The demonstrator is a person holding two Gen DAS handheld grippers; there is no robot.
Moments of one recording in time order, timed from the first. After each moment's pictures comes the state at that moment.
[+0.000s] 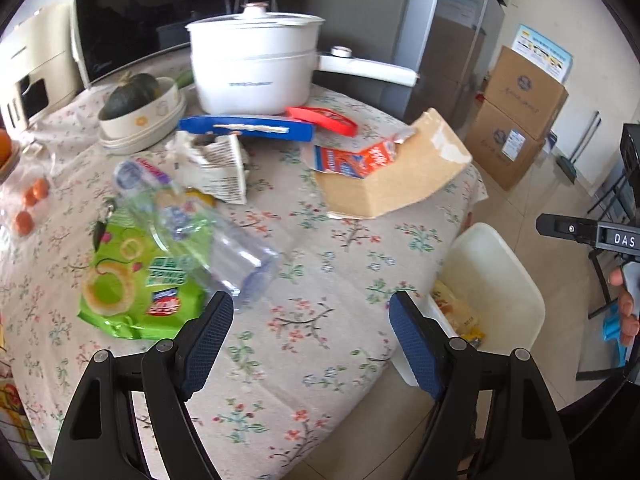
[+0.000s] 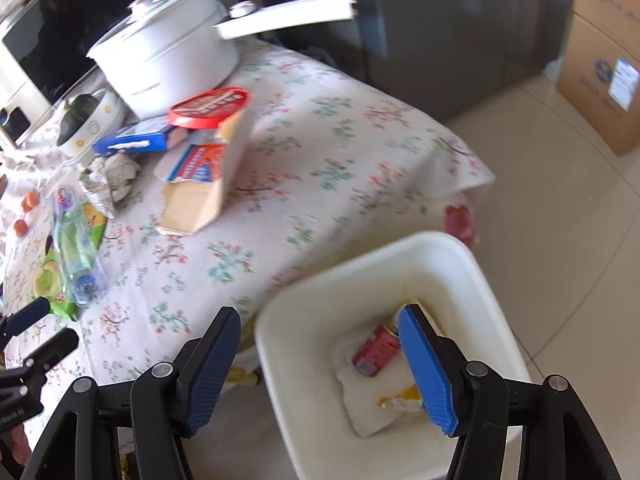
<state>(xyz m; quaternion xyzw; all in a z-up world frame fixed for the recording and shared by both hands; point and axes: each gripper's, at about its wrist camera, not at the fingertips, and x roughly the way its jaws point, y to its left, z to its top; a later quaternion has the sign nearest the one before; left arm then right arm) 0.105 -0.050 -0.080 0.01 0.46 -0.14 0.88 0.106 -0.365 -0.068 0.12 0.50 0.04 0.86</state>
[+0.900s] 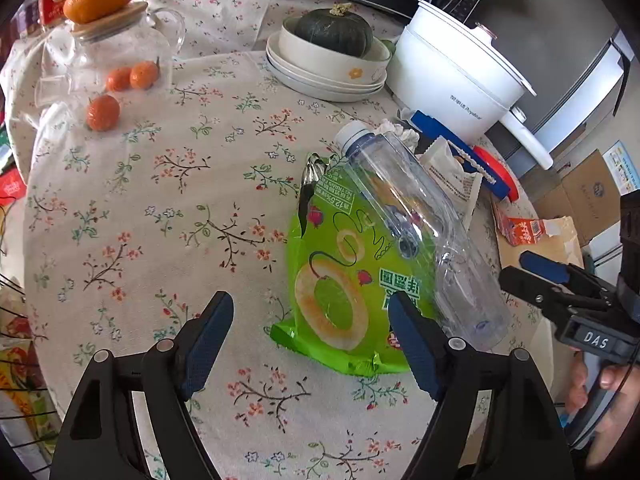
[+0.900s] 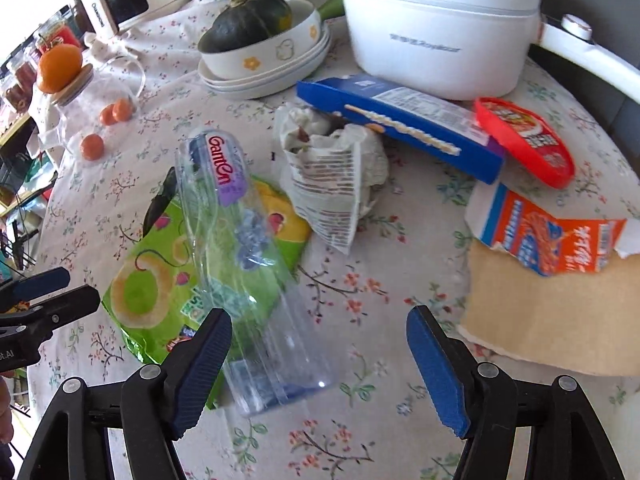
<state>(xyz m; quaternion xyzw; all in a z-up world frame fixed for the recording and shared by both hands) 0.184 0.158 -0.120 -0.14 0.52 -0.05 0.84 0.222 -0.096 -0.090 0.00 0.52 0.20 0.83</state>
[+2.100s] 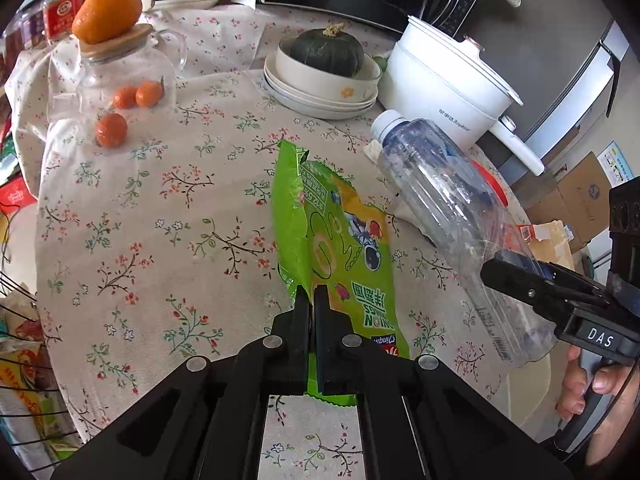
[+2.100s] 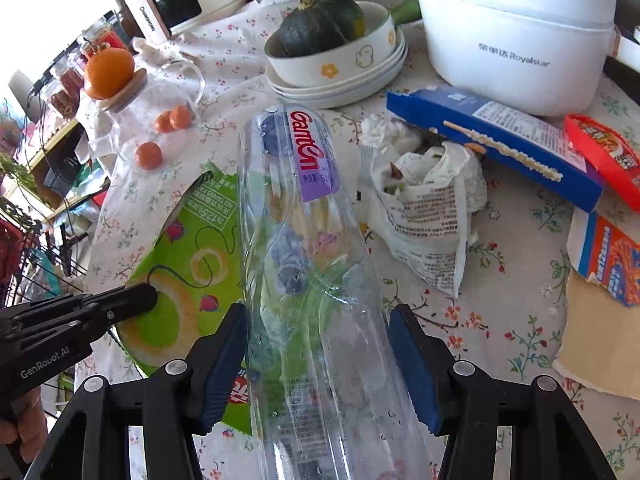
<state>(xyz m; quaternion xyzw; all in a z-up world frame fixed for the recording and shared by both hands) 0.169 0.160 -0.092 -0.13 0.50 -0.05 0.86 0.222 -0.071 -0.080 0.04 0.50 0.27 0.82</state>
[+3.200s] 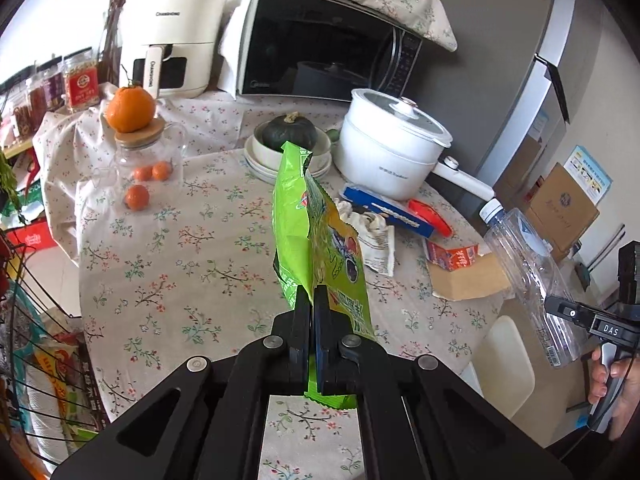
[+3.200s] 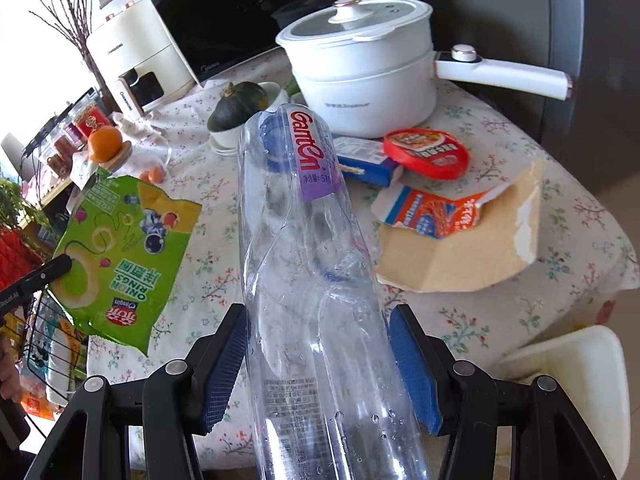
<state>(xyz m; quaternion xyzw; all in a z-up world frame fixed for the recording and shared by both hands) 0.084 0.134 -0.002 -0.11 0.40 -0.07 0.91 0.124 -0.229 -0.013 0.09 0.45 0.19 0.87</state>
